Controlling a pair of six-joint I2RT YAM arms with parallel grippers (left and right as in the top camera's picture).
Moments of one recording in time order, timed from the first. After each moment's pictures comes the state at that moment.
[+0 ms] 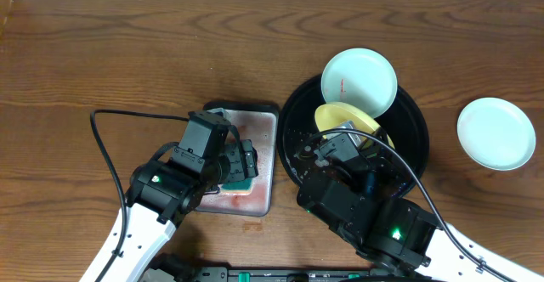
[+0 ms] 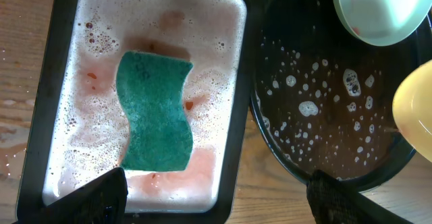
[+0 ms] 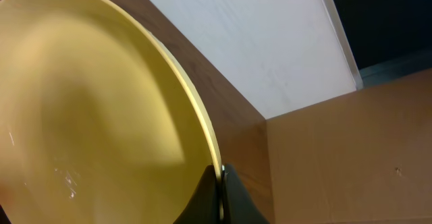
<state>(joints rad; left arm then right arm) -0.46 1.05 0.91 -0.89 0.08 -0.62 1.09 1.12 0.98 -0.91 1.22 0.05</state>
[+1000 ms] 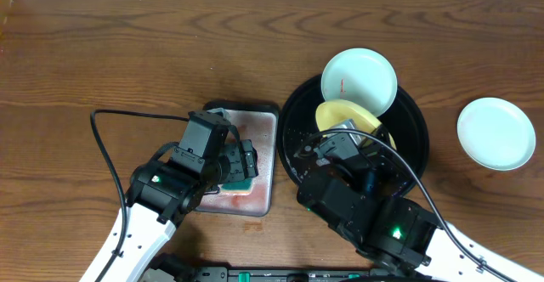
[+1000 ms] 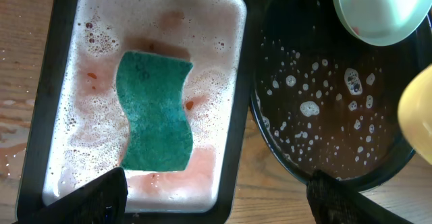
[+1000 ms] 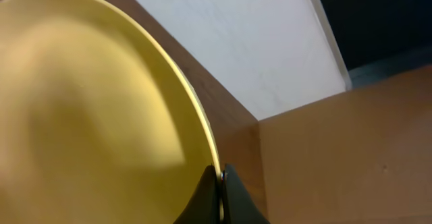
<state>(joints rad) -0.46 1.05 0.91 -0.89 0.08 -0.62 1.08 1.12 0.98 -0.87 1.25 0.02</state>
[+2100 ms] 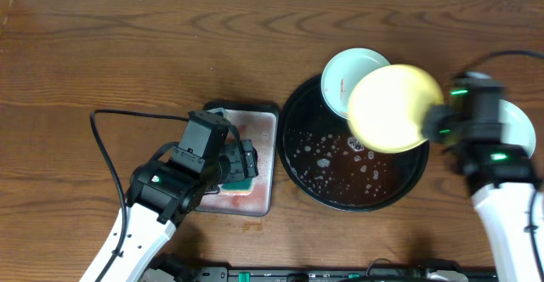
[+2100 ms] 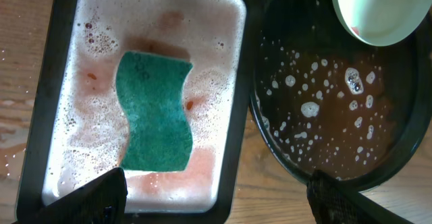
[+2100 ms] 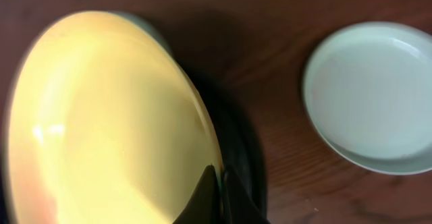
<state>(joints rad) -0.46 1.05 0.91 -0.89 0.08 -0.62 -0.10 1.15 0.99 -0.69 0.03 0.28</state>
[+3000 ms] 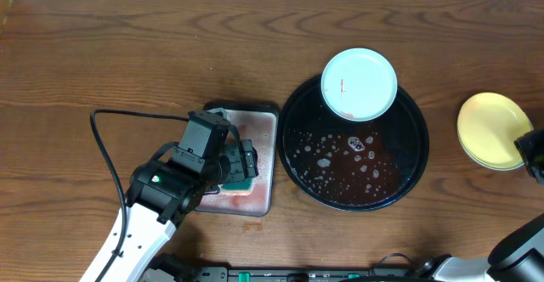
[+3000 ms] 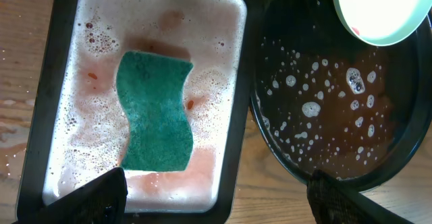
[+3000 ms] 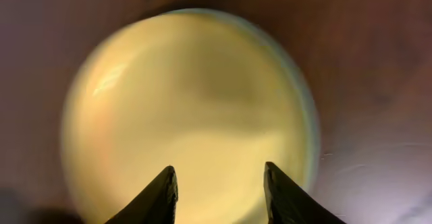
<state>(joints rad) -0.46 1.05 0.91 -0.89 0.08 -0.62 -0.80 1.62 0.99 -0.42 -0.26 0.40</state>
